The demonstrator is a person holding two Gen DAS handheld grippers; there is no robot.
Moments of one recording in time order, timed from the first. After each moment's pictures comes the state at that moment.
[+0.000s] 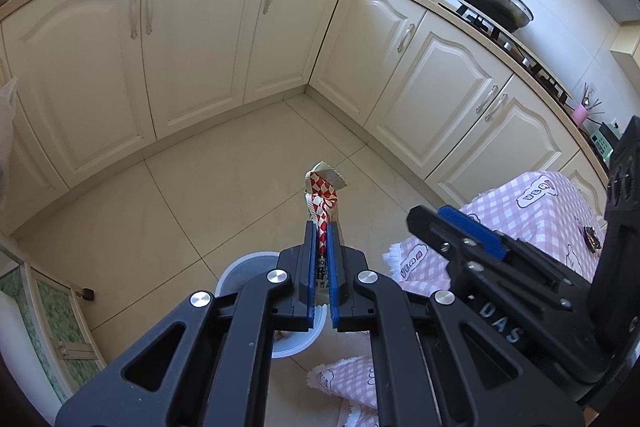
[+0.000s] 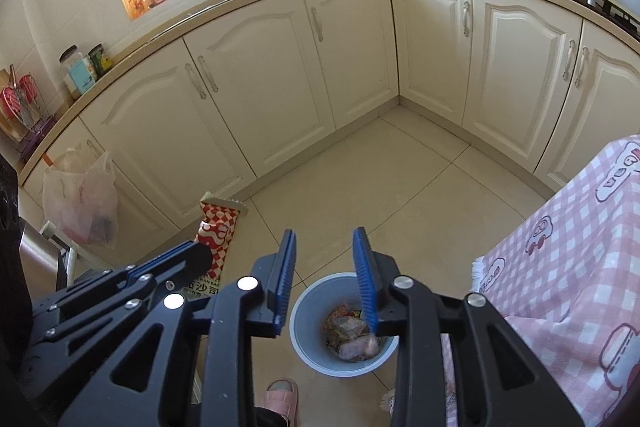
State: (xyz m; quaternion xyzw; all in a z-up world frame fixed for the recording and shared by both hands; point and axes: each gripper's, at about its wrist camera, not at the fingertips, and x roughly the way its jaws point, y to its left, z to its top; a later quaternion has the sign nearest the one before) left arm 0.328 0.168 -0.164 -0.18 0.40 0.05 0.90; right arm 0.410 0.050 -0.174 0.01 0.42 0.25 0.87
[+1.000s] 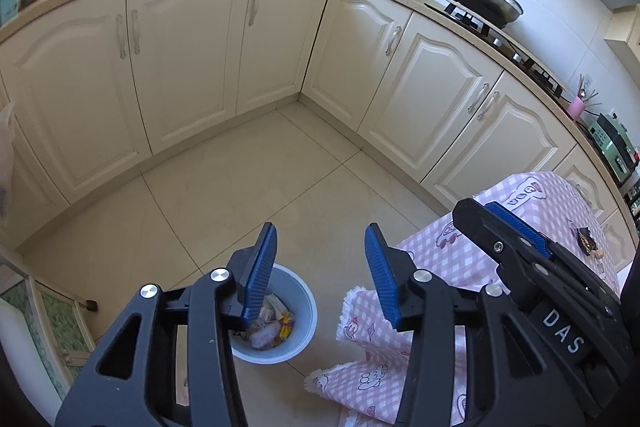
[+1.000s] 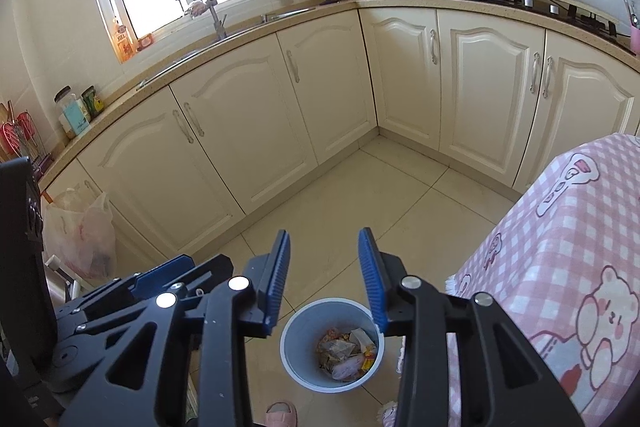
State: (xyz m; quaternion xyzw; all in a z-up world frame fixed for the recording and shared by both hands) left arm 0.335 0.140 -0.136 -0.15 0.39 0.05 0.91; right arm 0.399 -0.010 -0.132 0.04 0.37 0.22 0.90
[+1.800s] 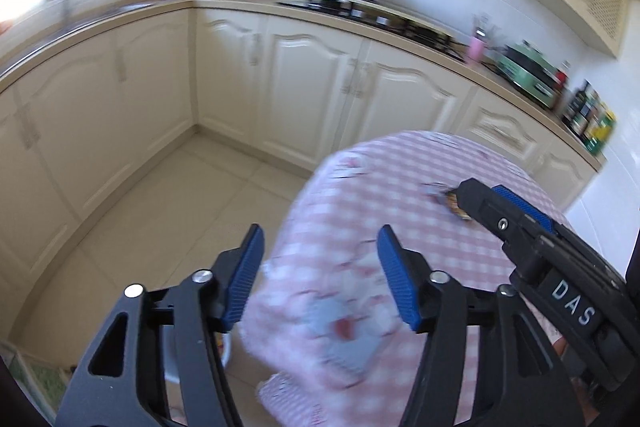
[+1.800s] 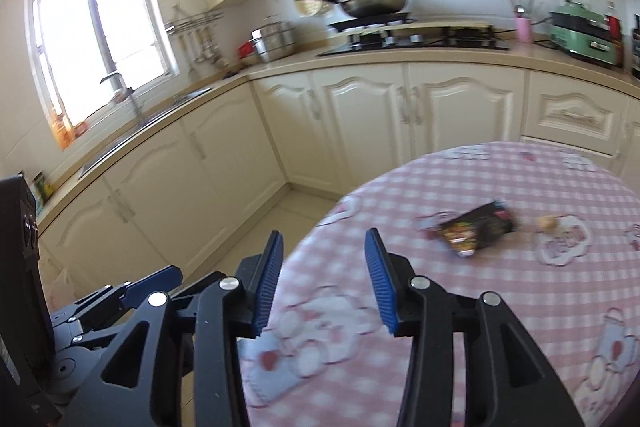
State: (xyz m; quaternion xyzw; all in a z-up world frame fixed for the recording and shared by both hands) left arm 0.345 -0.071 -0.080 -0.05 0.36 -0.12 0.92; right arm 0.358 -0.246 -0.075 0.11 0.30 0.07 0.95
